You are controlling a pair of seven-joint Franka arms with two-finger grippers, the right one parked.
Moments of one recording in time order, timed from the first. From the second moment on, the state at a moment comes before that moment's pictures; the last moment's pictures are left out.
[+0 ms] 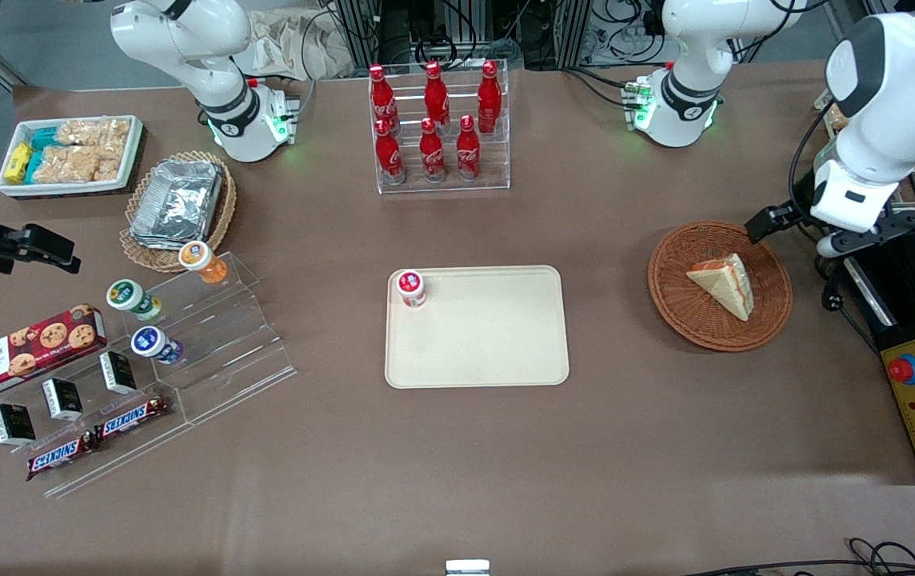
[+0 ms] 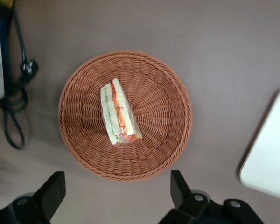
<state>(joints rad) 0.07 -0.25 -0.09 -2.28 -0.01 2.00 -0.45</state>
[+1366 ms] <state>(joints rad) 0.14 0.08 -0.09 -2.48 -0.02 2.38 -0.82</state>
